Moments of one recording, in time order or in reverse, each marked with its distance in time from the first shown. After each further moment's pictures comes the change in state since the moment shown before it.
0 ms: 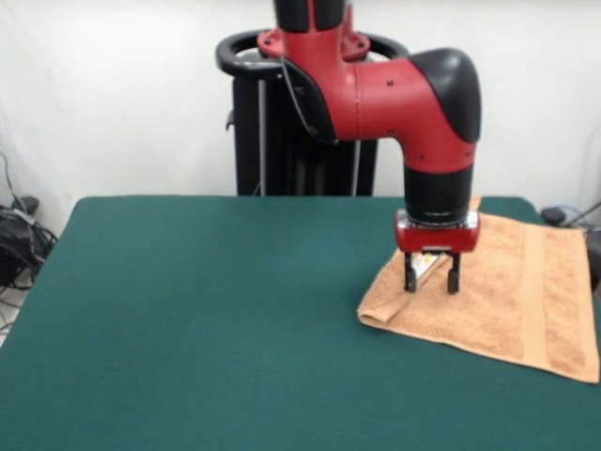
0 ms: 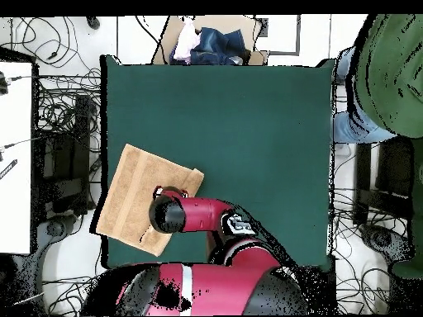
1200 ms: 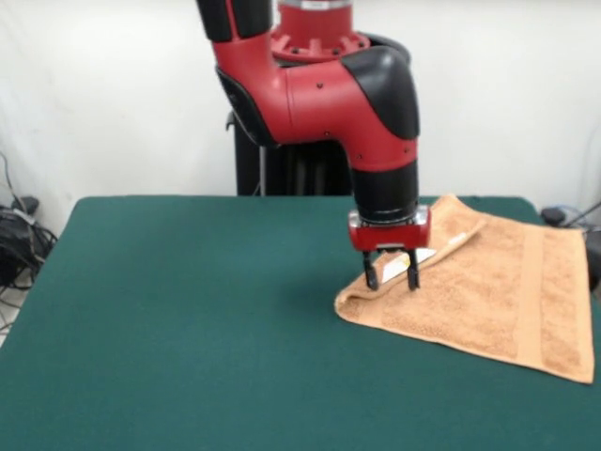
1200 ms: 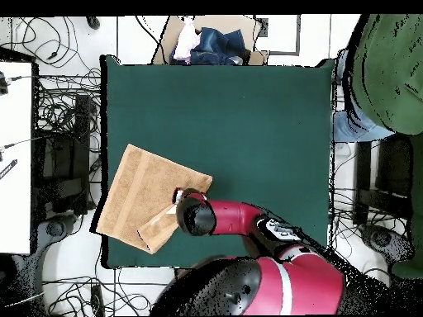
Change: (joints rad) arm -0.223 0.010 0.094 0.032 -0.146 0.004 0.000
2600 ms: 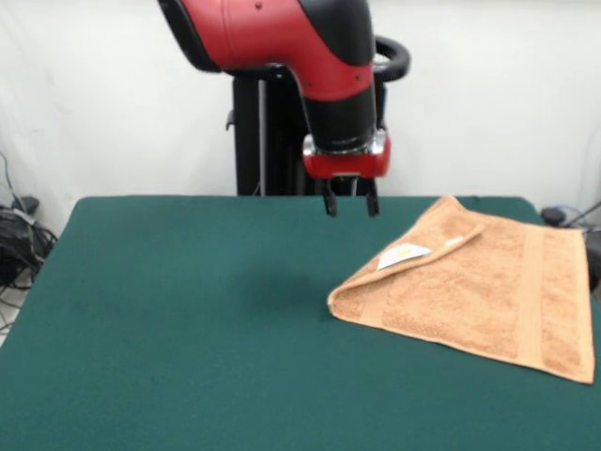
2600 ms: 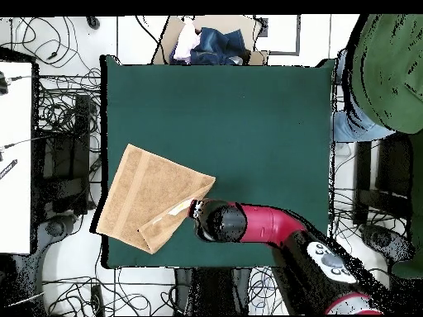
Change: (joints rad) arm -0.181 -0.261 0.105 0.120 -0.014 0.383 0.000
